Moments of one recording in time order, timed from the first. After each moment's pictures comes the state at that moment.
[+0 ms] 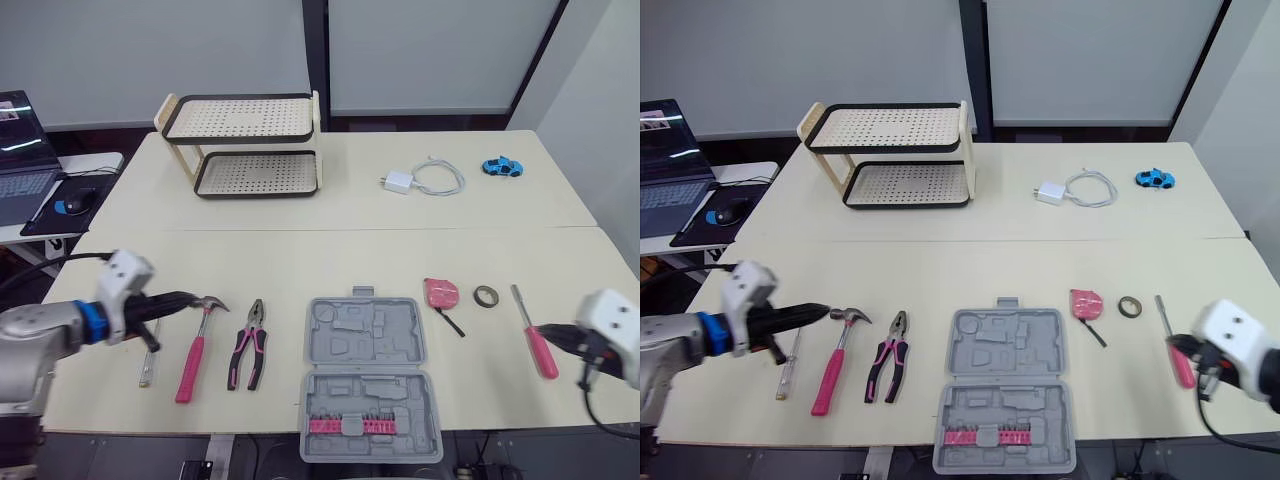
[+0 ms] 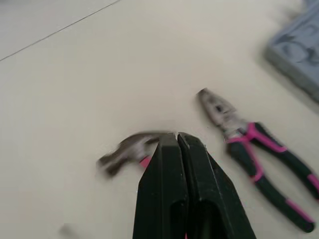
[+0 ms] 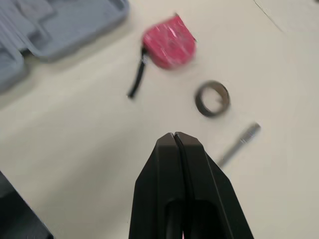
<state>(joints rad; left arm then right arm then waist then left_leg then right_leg) -0.04 0.95 0.37 0.18 -0.36 0.43 -1.07 0.44 -0.95 -0.66 -0.44 0.22 0.47 1.08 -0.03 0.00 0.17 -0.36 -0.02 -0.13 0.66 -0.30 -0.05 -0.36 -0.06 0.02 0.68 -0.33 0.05</state>
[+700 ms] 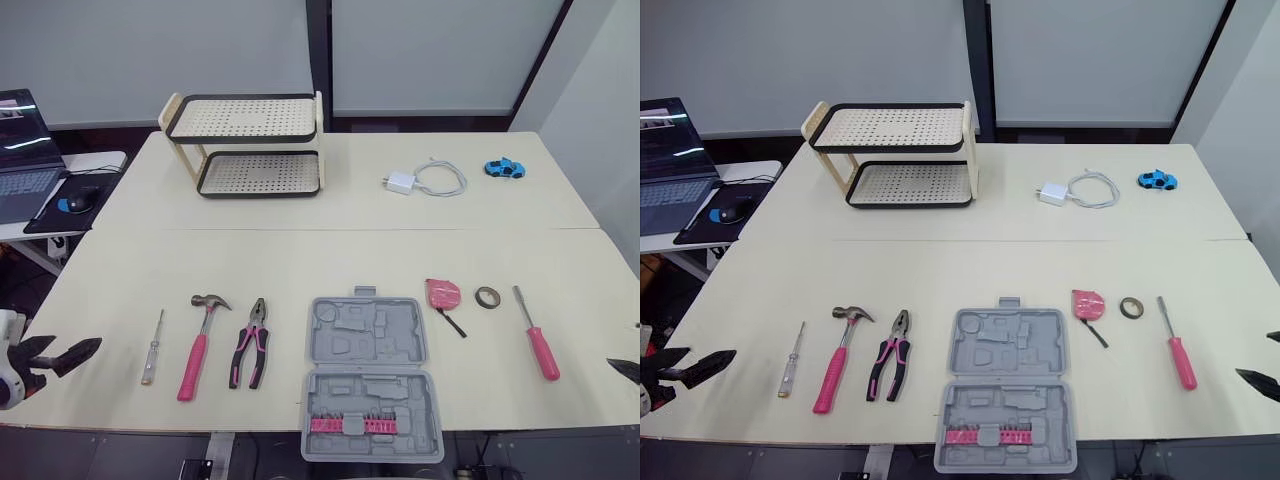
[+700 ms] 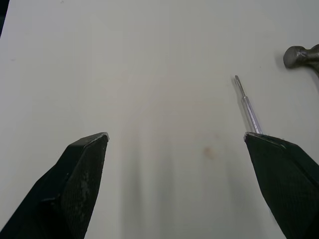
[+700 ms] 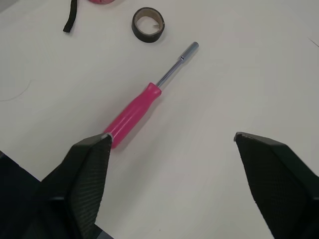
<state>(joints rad) 0.12 0.94 0.61 0.46 -0.39 0.39 -0.92 0.45 -0.99 -0.79 -0.11 0.24 0.31 1.20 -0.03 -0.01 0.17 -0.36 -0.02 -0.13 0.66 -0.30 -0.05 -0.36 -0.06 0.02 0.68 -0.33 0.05</state>
